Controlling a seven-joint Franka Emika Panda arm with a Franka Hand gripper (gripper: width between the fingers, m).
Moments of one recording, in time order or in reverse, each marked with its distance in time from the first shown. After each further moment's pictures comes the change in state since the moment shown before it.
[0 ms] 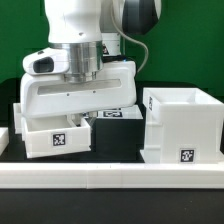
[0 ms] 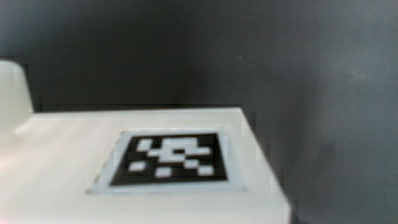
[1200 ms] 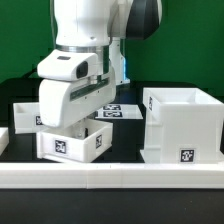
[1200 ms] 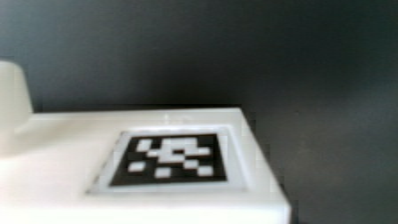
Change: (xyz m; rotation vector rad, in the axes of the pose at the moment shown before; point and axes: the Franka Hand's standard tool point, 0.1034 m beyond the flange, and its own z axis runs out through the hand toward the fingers) arm 0.000 -0.007 0.004 -0.044 -0.045 -0.888
